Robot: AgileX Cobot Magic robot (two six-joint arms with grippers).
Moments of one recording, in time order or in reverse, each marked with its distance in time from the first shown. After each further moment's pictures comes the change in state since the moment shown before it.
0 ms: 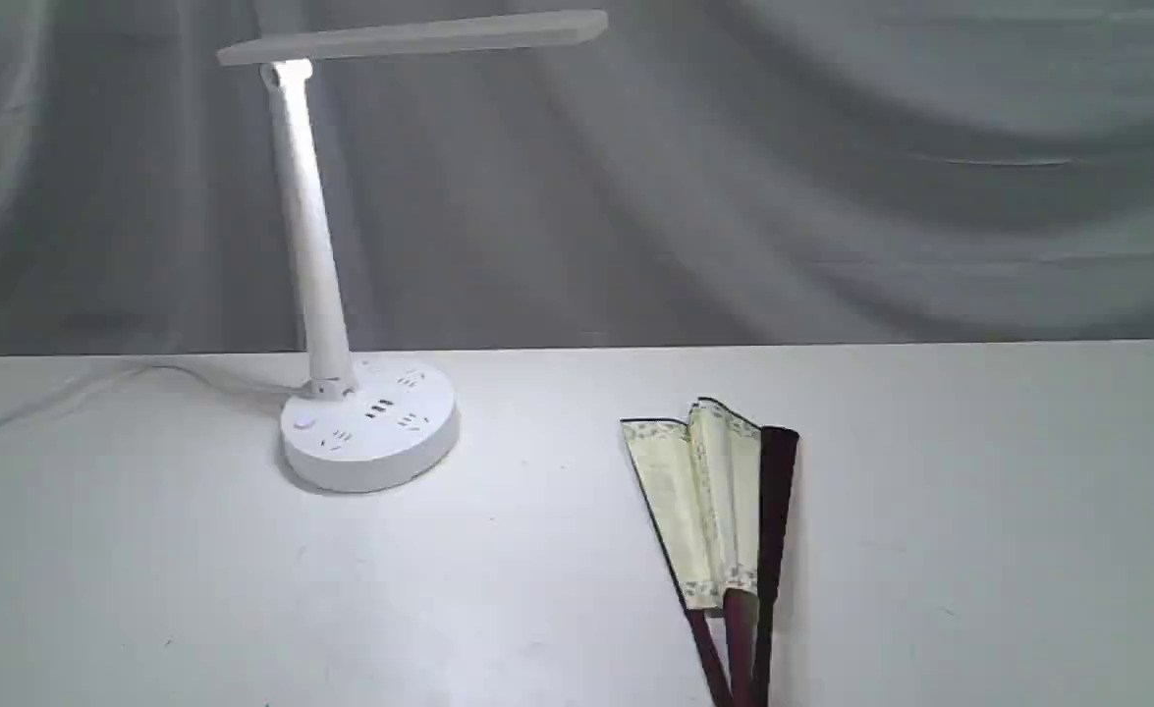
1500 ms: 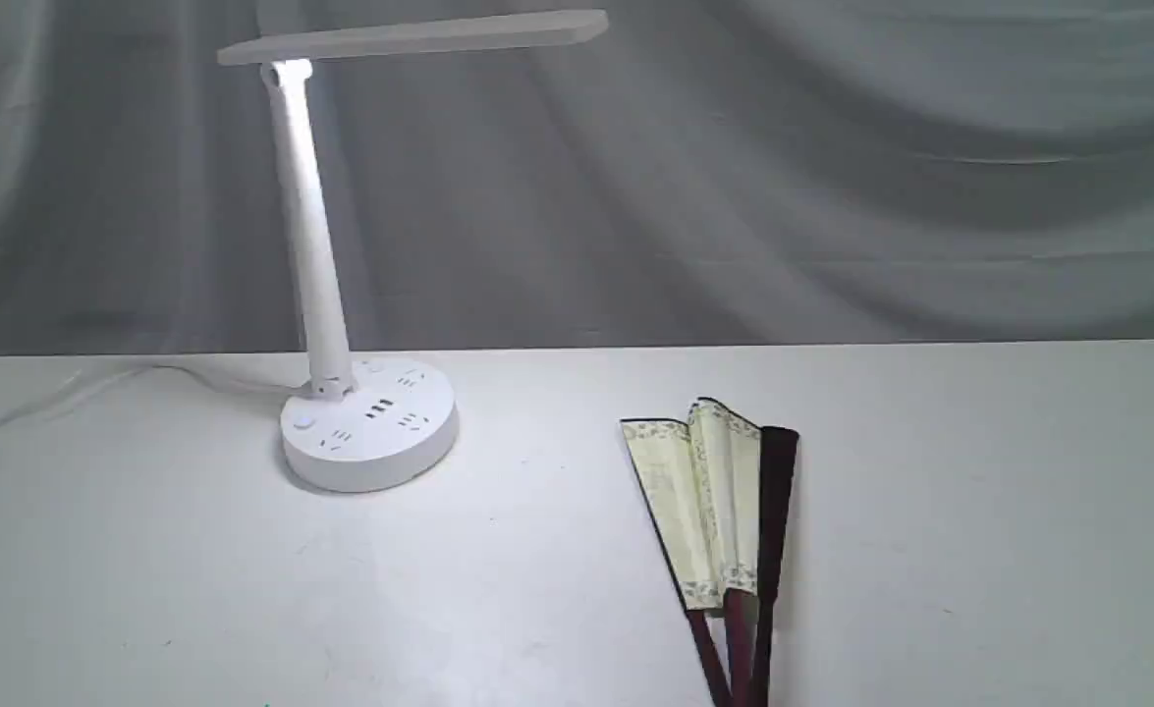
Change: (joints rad) left arm 0.000 -0.004 -0.415 -0.051 0.336 -0.073; right arm 0.000 -0.001 -0.318 0.028 0.228 0.014
